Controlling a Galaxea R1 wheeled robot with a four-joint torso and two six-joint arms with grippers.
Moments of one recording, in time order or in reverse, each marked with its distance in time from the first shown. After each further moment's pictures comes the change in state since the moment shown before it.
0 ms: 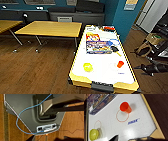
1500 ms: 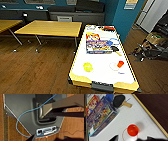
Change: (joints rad) left arm -0.028 0.005 -0.001 -0.002 0.009 -0.007; right arm 0.147 0.334 -0.523 0.123 -0.052 0.000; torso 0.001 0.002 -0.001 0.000
